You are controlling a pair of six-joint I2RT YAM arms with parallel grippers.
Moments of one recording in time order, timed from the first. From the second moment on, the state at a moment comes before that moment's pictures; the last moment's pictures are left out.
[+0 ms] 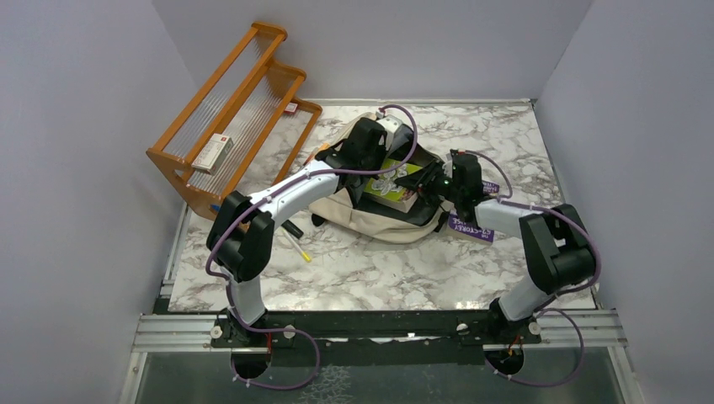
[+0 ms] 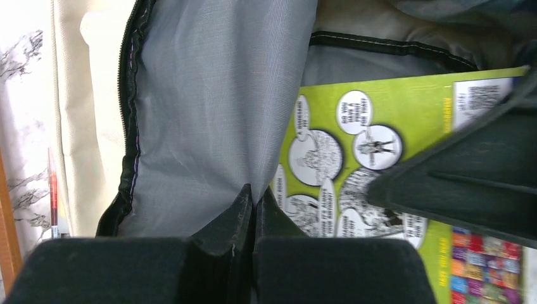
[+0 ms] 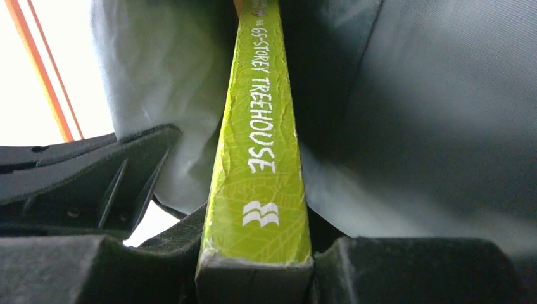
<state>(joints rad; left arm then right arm) -0.69 1.82 1.47 -0.29 -0.09 -0.03 0.29 1.58 0.72 0.41 -0.46 1.17</state>
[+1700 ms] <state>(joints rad) -0.65 1.82 1.48 -0.28 -0.05 -0.06 0.44 1.97 1.11 0.30 -0.15 0.98</state>
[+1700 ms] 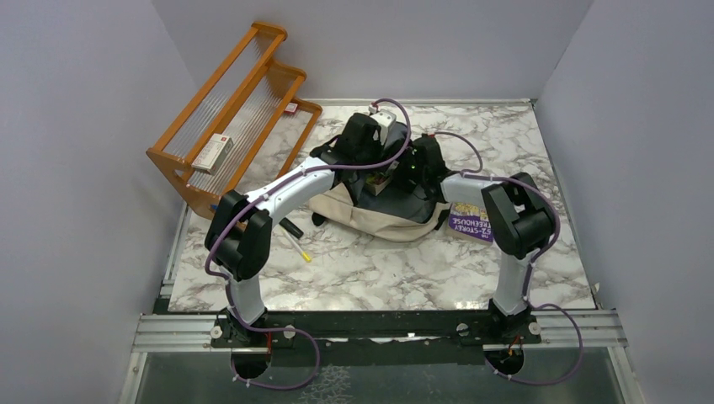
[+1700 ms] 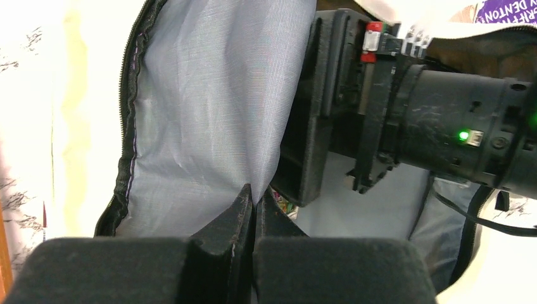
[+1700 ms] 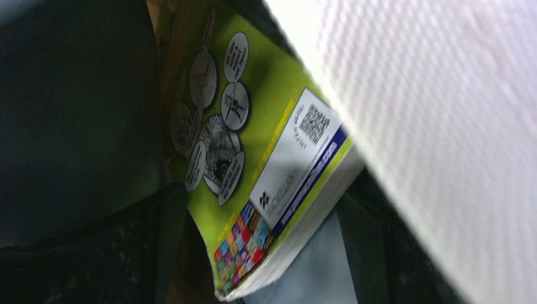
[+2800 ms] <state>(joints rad) -0.59 1.90 1.53 -0.32 -0.11 -0.04 -0.16 1.27 0.90 -0.23 -0.01 0.55</state>
